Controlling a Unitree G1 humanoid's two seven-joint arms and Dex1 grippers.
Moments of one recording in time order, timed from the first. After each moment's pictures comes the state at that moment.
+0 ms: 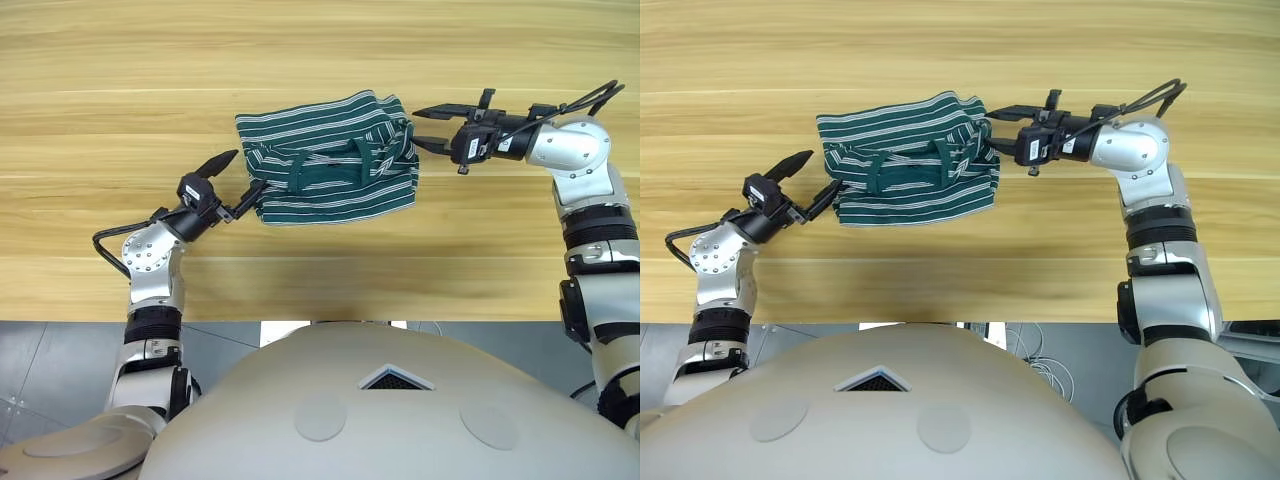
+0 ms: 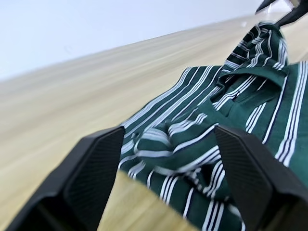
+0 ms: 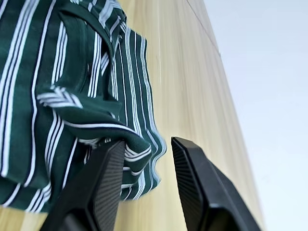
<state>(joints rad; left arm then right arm) 0.16 0.33 0.08 0.29 -0.16 -0.52 -0.84 -0.39 -0.59 0.20 0.53 -0.23 -0.87 0.92</state>
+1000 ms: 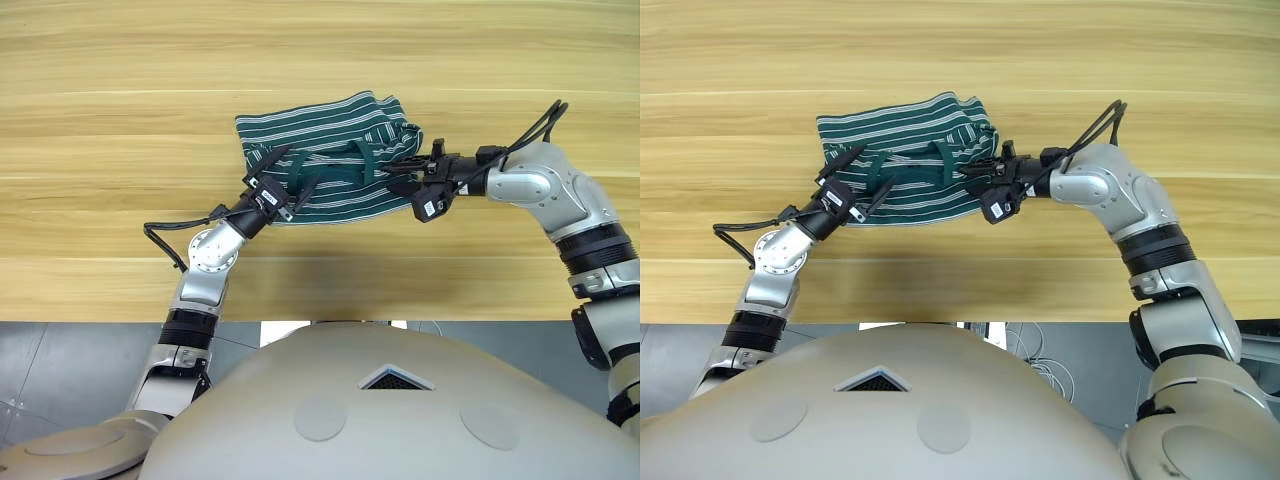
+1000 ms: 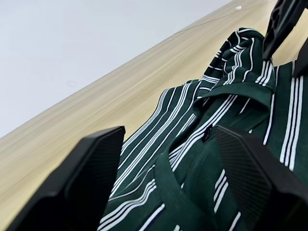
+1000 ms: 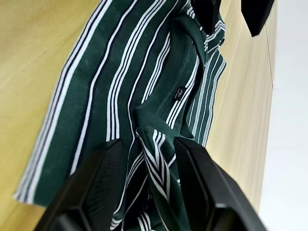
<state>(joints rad) 0.17 0.28 -0.18 0.16 0.13 -0.49 -0.47 -0.32 -0.66 0.43 0.30 -0.55 -0.79 0.75</state>
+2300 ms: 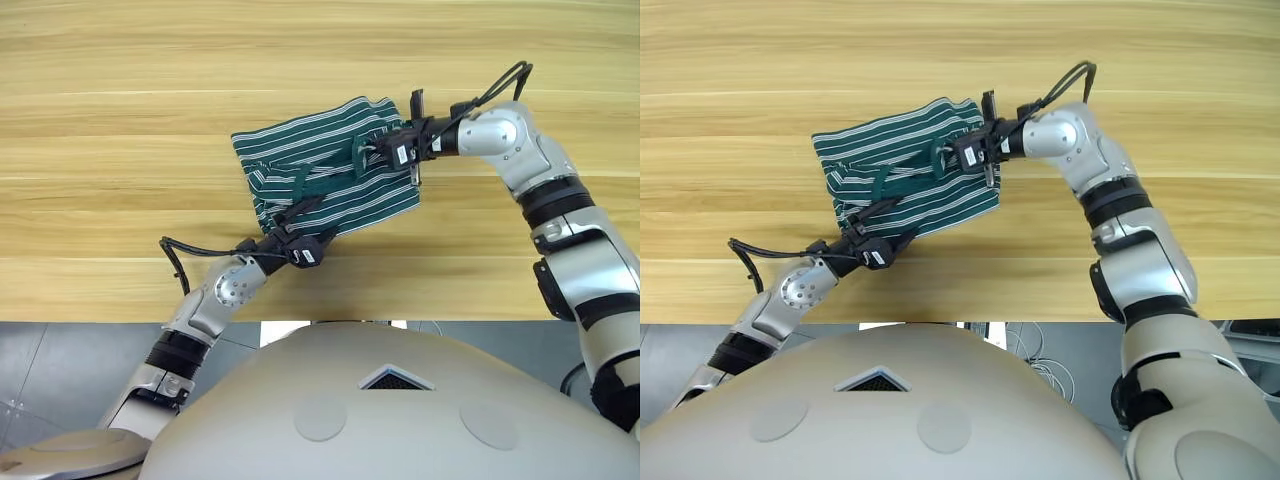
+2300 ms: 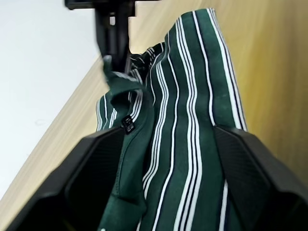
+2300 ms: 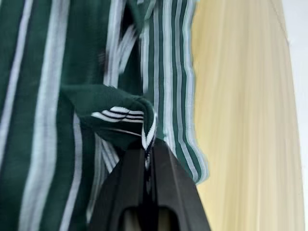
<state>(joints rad) 0.28 0.44 -0.41 0.05 0.51 -0.52 -0.26 -0.61 -0.46 0.48 0.69 -0.35 -0.62 0.89</state>
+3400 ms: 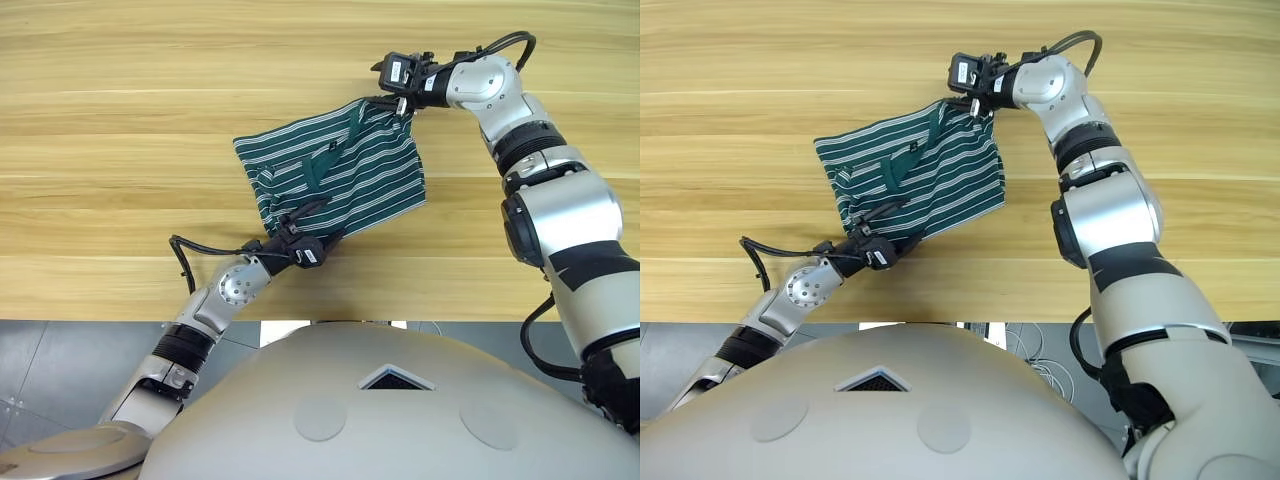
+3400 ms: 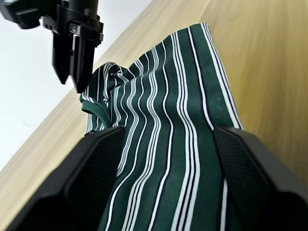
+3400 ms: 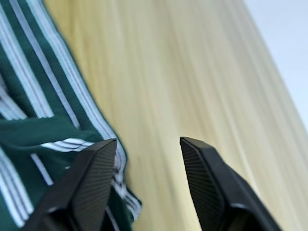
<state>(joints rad) 0.24 0.42 -0.46 0.16 0.44 -0.58 -0.25 -0.91 -0.27 0.30 1.28 -0.33 -0.51 0.71</state>
